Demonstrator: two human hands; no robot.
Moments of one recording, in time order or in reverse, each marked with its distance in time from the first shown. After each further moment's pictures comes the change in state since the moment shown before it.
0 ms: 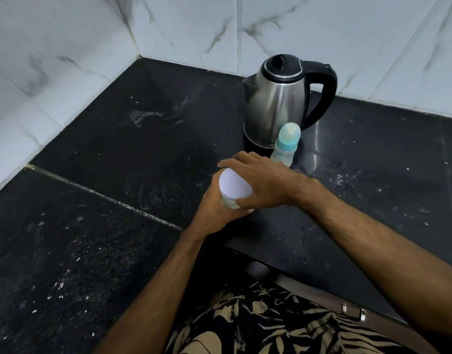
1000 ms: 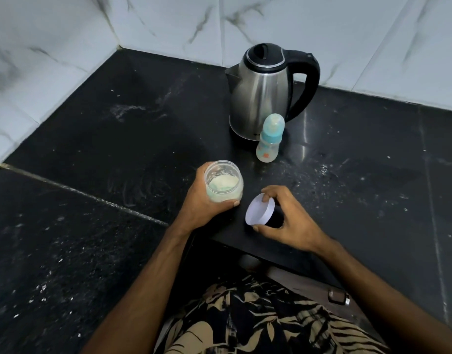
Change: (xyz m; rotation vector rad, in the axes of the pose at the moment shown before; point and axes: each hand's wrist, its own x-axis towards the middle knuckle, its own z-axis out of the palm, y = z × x) left_hand 0.002 -0.016 -0.002 -0.062 0.029 0.170; right_hand -0.105 0.026 0.098 0.628 0.402 0.215
